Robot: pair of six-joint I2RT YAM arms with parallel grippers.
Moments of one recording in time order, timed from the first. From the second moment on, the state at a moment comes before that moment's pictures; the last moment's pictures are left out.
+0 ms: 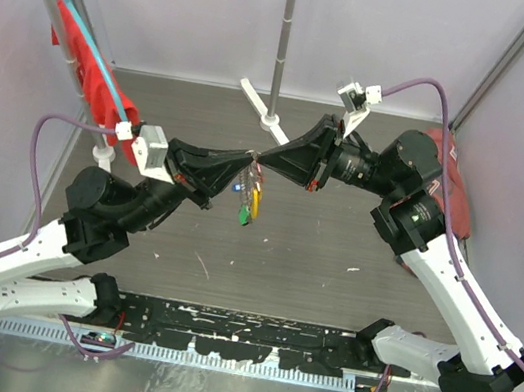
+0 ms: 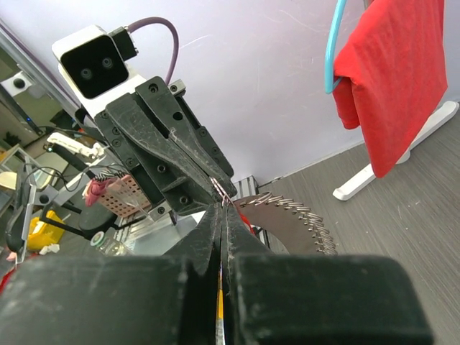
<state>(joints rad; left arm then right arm) -1.08 0.85 0.94 0.40 -0.11 -0.12 0.64 1.13 1.35 0.03 -0.78 0.65</state>
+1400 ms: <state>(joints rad) -1.08 0.85 0.94 0.35 -0.11 -0.11 0.64 1.16 1.50 -0.29 -0.74 0.48</state>
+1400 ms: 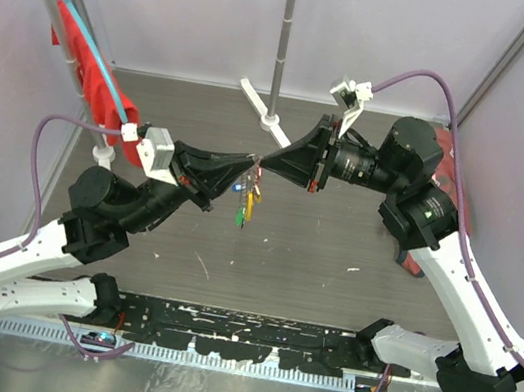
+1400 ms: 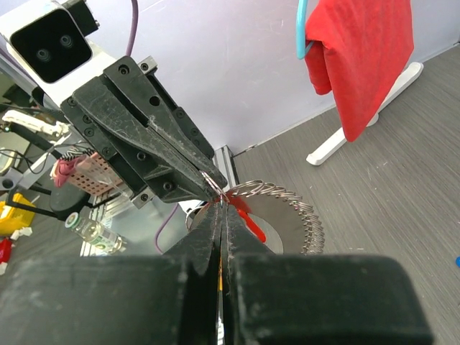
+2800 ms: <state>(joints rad) -1.08 0.85 0.94 0.32 -0.11 -0.09 0.63 1.18 1.50 -0.36 -0.74 0.48</state>
